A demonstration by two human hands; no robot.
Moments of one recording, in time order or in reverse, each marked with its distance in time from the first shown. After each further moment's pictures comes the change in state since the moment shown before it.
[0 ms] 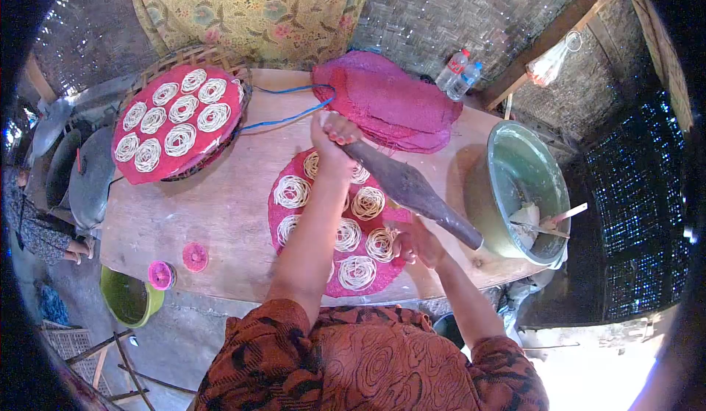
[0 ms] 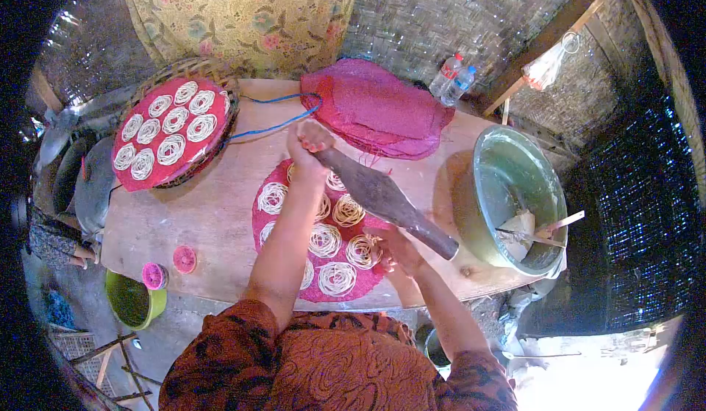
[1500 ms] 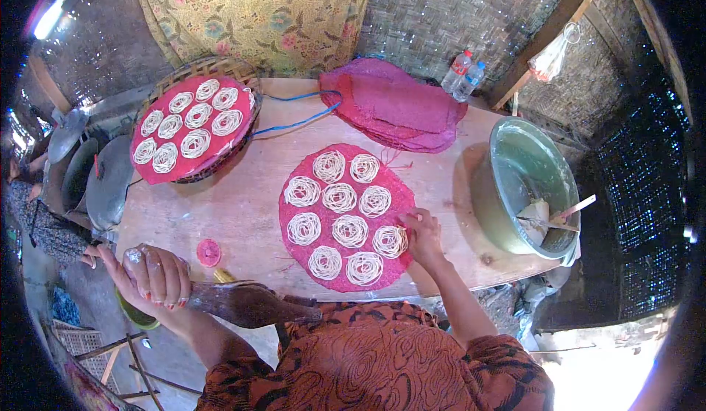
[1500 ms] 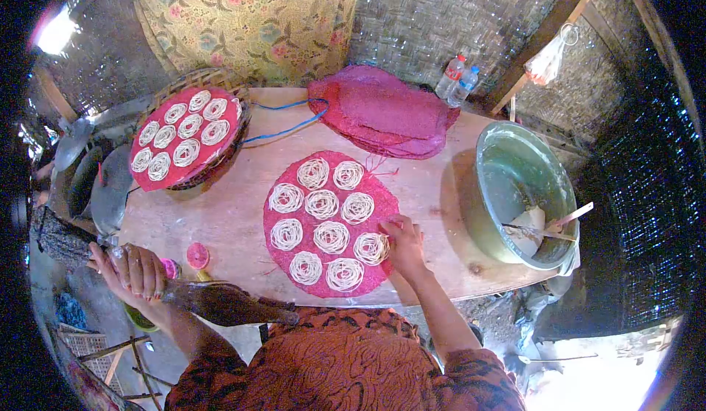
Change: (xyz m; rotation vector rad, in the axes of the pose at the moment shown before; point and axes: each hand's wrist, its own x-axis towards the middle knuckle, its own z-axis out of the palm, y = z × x) left_hand -0.259 0.150 0.252 0.934 -0.350 0.096; right_hand 0.005 0.032 0.014 -1.267 0.647 -0.438
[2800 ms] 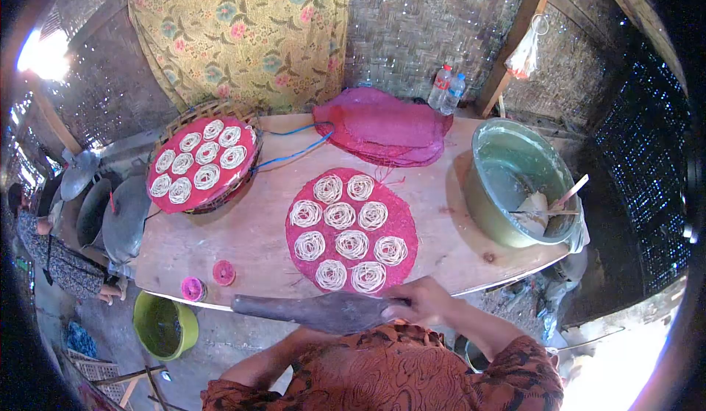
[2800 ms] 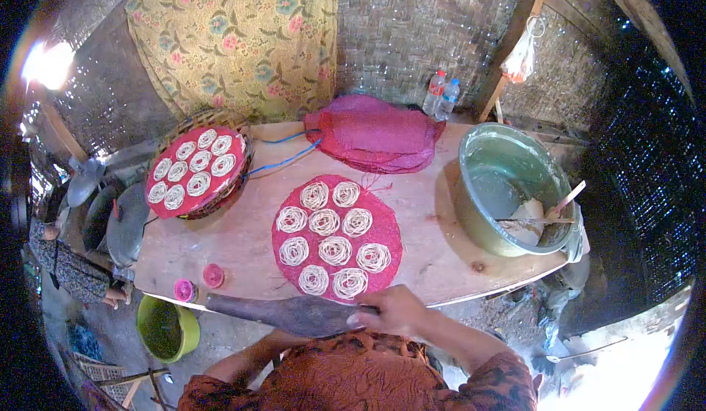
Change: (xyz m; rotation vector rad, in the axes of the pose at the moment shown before) left_hand -0.100 -0.194 0.038 1.043 -0.536 -0.838; right_hand -0.073 -0.101 -0.104 0.319 -0.599 -0.190
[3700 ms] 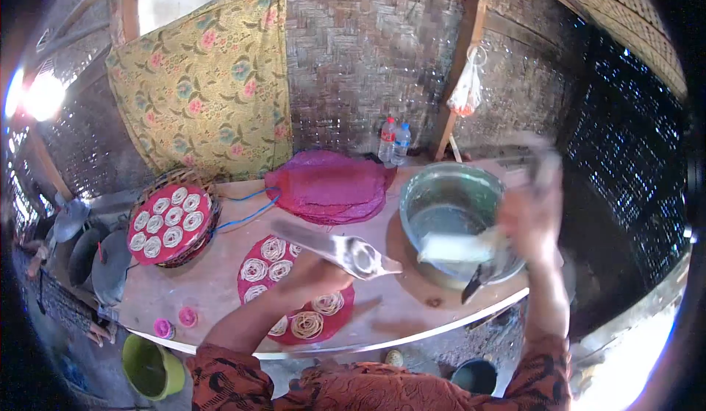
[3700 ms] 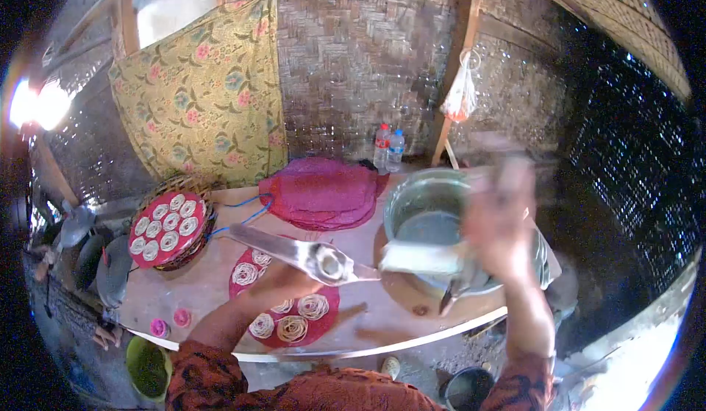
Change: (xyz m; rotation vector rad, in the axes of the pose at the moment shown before) left_hand 0.195 0.188 -0.055 0.415 0.253 0.352; right_hand -0.144 -0.042 -0.257 0.234 1.233 -0.223
